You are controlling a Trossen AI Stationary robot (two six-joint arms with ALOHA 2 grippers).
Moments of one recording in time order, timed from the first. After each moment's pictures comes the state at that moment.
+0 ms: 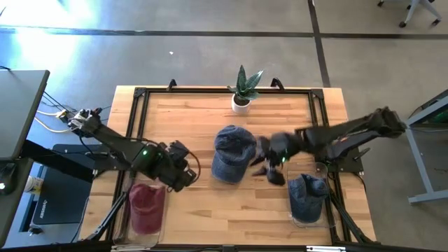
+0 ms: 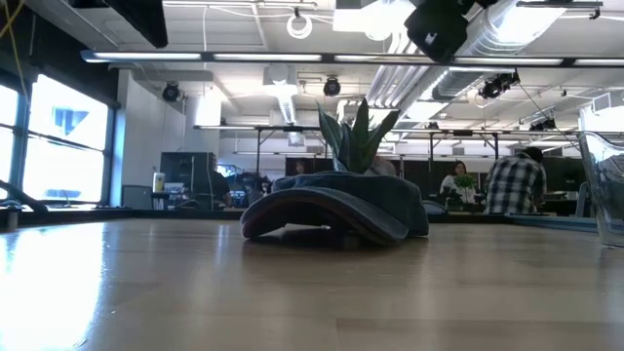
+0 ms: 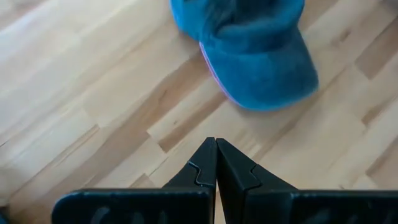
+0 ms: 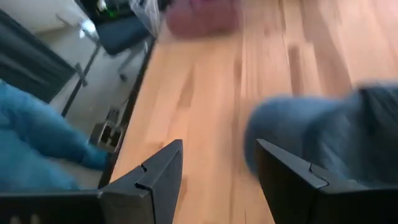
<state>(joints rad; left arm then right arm) -0.50 1.44 1.37 -1.23 -0.50 -1.29 0.20 1.26 0.96 -0.30 -0.17 0.30</state>
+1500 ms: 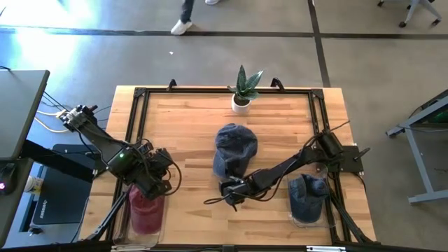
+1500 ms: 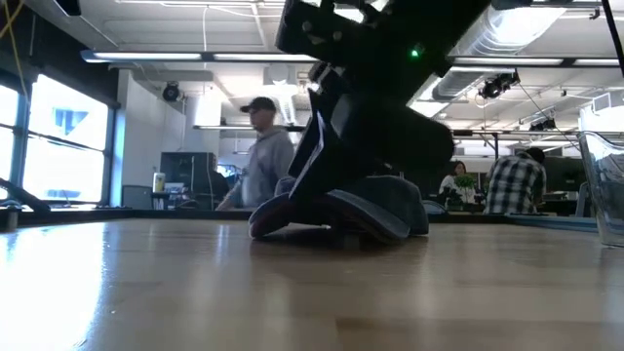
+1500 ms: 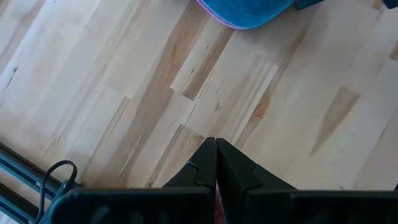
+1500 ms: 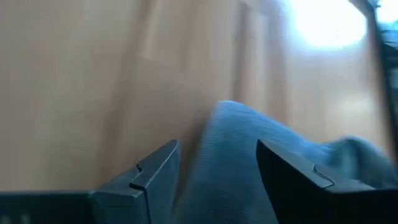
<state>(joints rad) -0.68 1.33 1.37 -1.44 -0.42 -1.16 0.40 2.06 1.38 -0.32 0.60 -0.04</state>
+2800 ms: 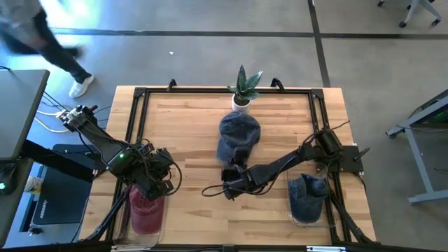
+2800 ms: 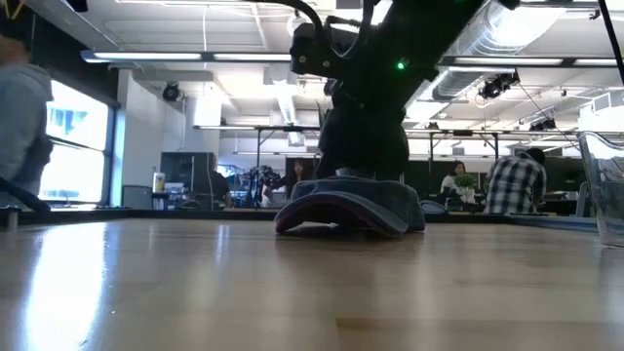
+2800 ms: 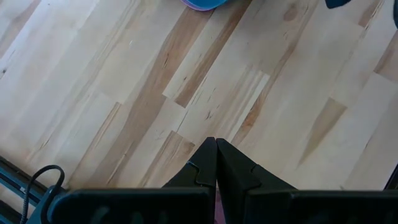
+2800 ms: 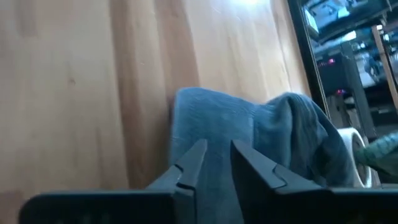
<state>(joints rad) -0.68 1.33 1.37 -1.40 -0.44 -1.19 0.36 2.05 1.42 -0.56 0.87 0.21</state>
